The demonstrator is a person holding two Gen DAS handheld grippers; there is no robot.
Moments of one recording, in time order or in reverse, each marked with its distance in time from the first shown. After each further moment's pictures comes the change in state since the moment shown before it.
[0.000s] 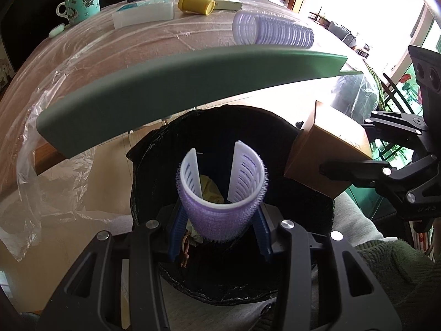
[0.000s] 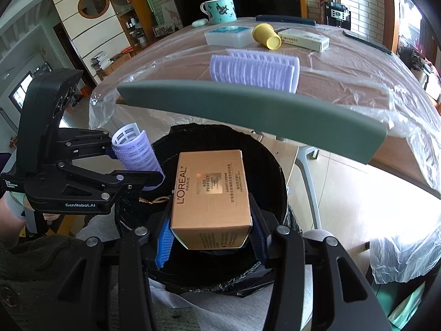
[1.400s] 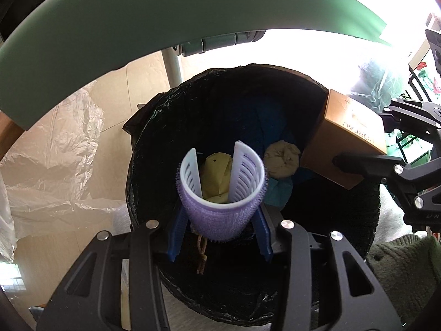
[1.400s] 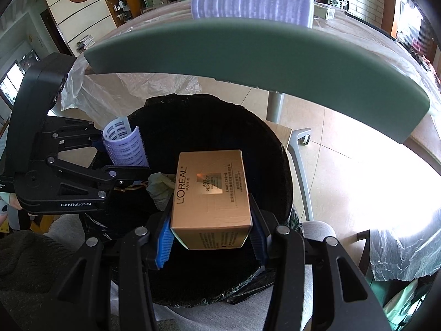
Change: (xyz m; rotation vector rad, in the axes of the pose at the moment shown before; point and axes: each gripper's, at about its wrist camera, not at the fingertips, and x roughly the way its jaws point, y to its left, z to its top) left arm 0.050 0.013 -0.010 0.002 0.103 0.073; right arm 0.050 0.004 -0.009 -0.010 0.085 -0.082
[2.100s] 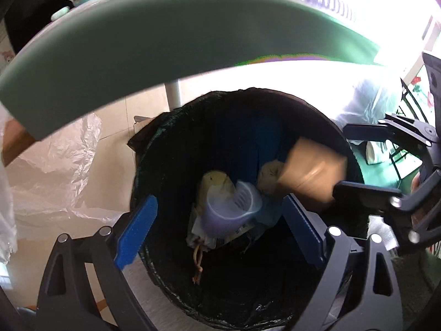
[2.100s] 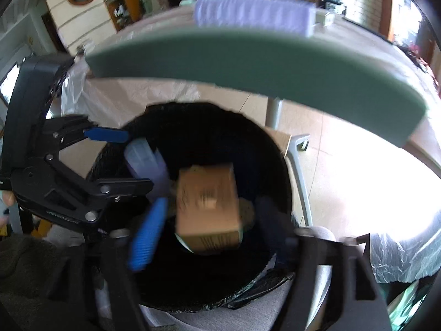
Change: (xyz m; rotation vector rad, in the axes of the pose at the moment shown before) left arm -0.011 0.008 0.003 -0.044 -0.086 -0.041; right arm -0.010 -0.004 -0.002 0.029 -0.069 0.012
